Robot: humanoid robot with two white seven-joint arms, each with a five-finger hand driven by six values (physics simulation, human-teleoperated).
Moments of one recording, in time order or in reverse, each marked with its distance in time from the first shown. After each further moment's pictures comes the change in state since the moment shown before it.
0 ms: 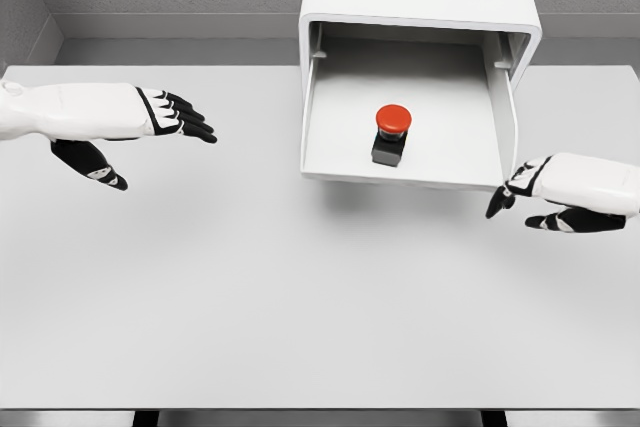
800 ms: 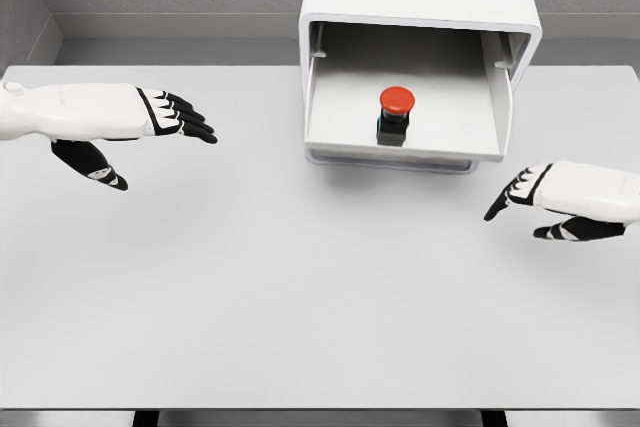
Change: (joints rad) left arm 0.000 -0.002 -0.002 0.002 0.000 -0.001 0.000; right arm -0.007 0.019 0.012 0.036 0.078 -0.057 -0.027
